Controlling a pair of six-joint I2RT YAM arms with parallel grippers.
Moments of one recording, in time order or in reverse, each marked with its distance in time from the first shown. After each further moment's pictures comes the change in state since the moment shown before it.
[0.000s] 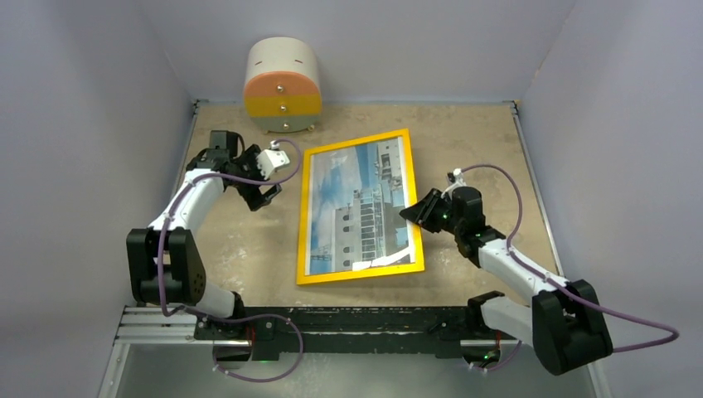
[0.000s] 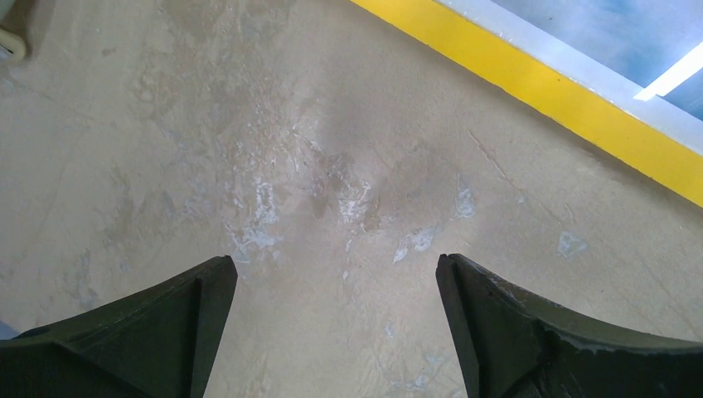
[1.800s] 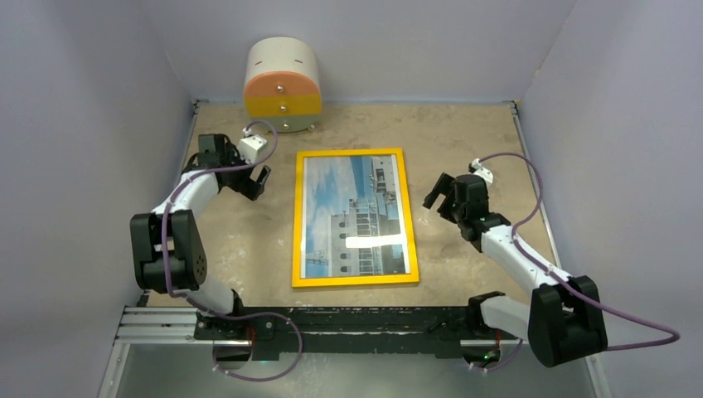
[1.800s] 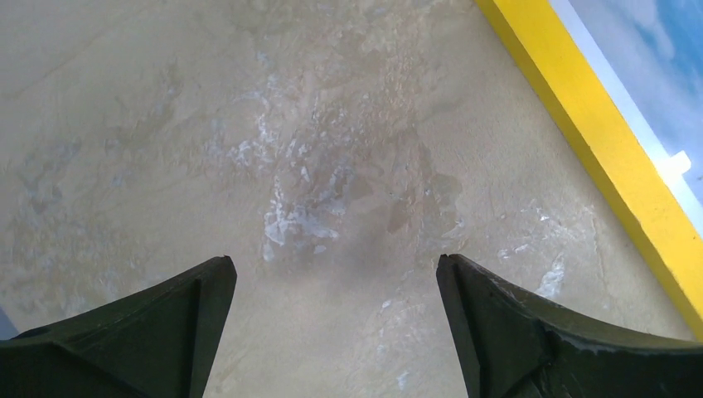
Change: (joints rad) left arm 0.112 0.140 -0.021 0.253 -0.068 -0.328; right arm -0.069 0.071 0.142 -0.244 0.432 -0.154
